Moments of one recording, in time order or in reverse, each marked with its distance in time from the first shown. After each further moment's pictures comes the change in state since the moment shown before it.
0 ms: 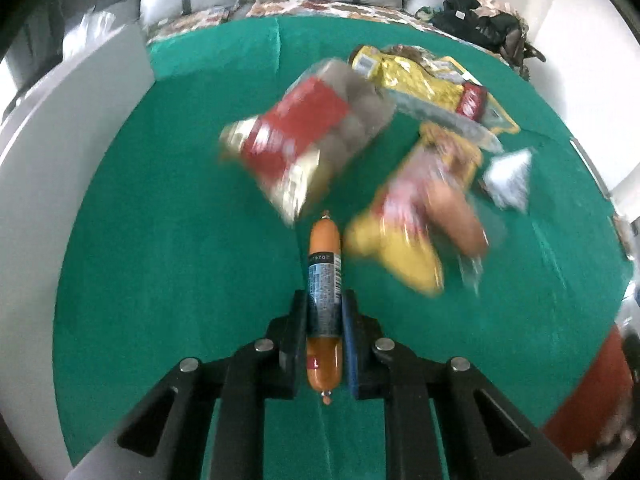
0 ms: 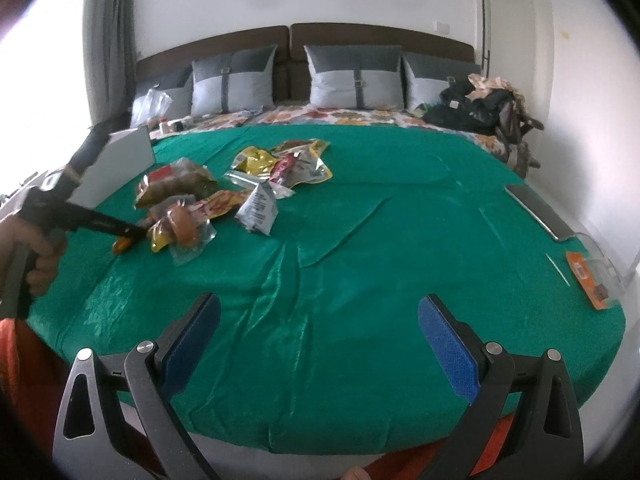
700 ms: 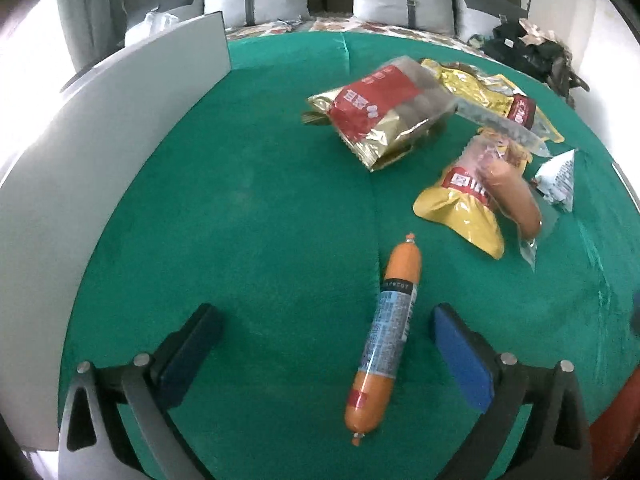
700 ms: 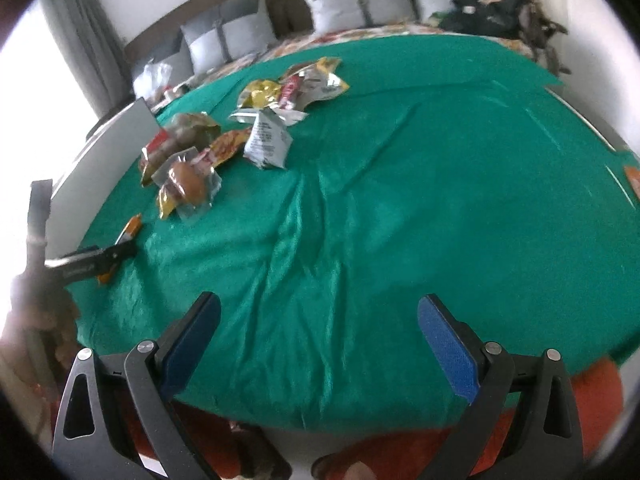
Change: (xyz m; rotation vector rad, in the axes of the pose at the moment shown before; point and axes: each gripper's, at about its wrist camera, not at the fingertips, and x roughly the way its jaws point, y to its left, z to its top) left arm -0.001 0.016 -0.040 -0.097 -0.112 0.186; right arm 0.064 -0.011 0.007 0.142 0.296 0.198
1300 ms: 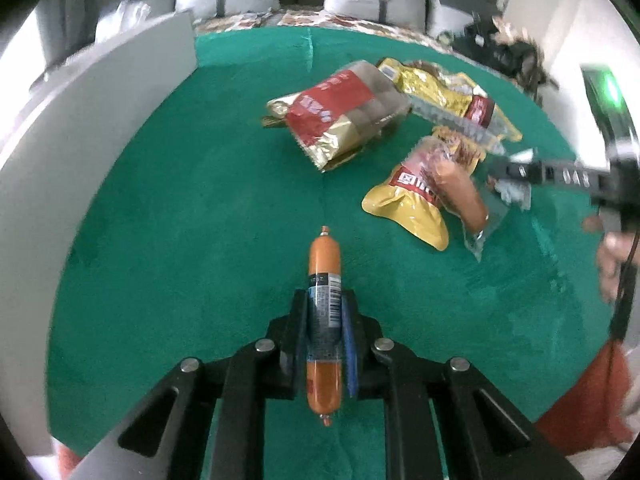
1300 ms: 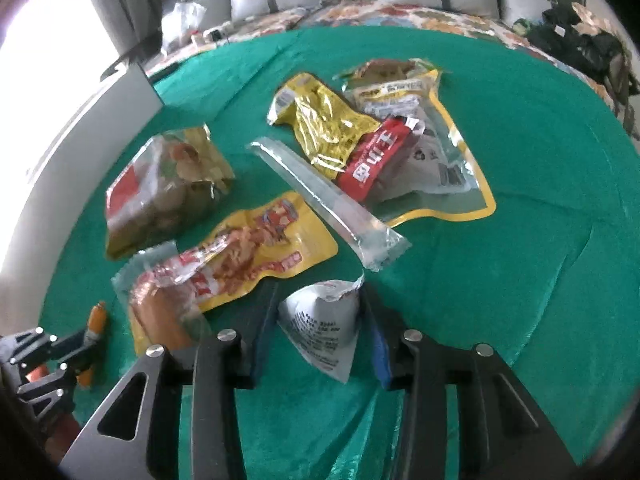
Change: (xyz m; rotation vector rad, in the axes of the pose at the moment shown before) left arm -0.012 -0.002 0.004 -0.024 0.041 -0.175; right arm 0.101 0.039 0.118 -0.159 0.161 0.041
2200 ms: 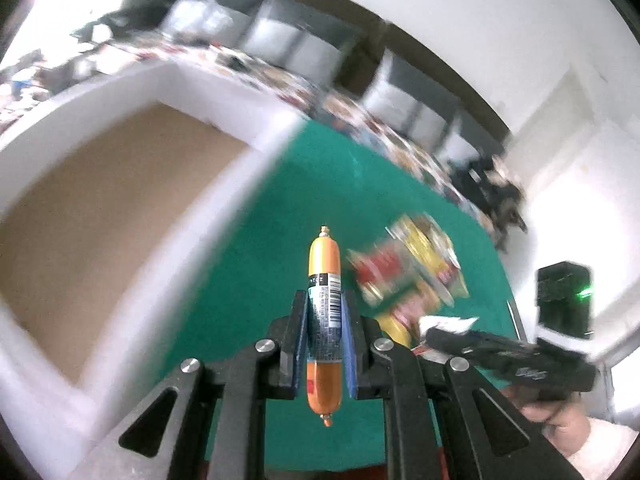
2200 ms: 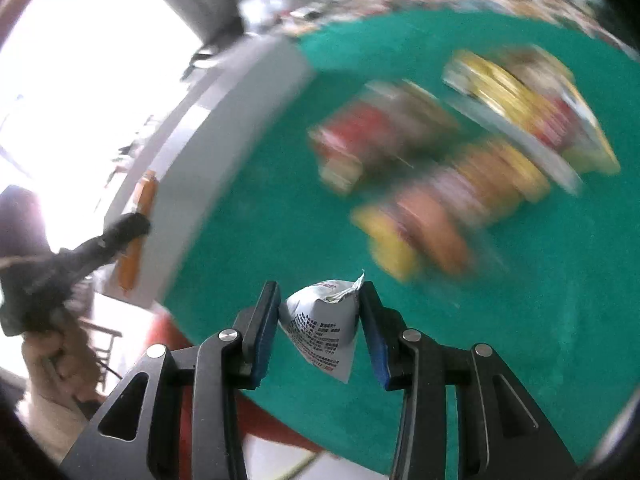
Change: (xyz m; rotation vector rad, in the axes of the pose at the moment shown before) left arm -0.175 0.155 0.035 -0.341 -0.275 -0.154; right arm -0.054 0.165 -0.002 -0.066 0.053 0.394
